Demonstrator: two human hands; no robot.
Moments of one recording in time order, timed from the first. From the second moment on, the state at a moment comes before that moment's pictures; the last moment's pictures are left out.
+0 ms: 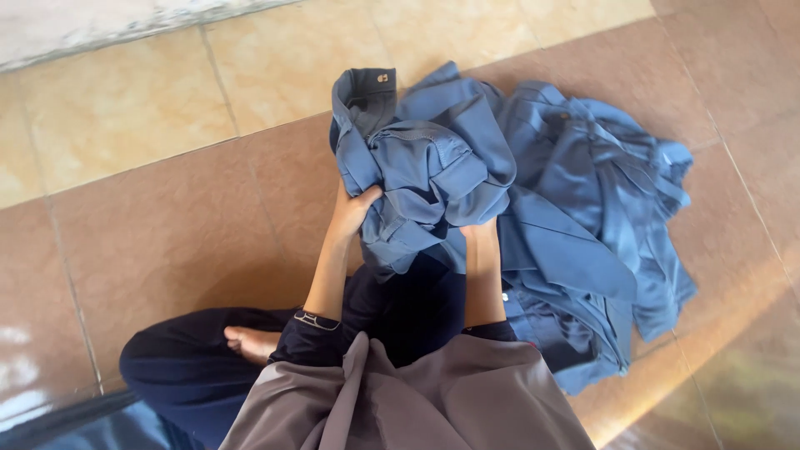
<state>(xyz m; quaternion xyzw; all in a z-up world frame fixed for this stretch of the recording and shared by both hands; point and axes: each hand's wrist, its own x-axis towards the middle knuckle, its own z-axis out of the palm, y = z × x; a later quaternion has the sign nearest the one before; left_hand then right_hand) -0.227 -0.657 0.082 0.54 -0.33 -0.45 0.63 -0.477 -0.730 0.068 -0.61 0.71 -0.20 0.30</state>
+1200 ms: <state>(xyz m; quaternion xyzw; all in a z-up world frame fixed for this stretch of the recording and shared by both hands) -0.043 -0.506 -0.050 0.85 -0.12 -0.31 0.41 -0.241 -0.649 -0.104 -0.84 0.45 -0.04 0.31</state>
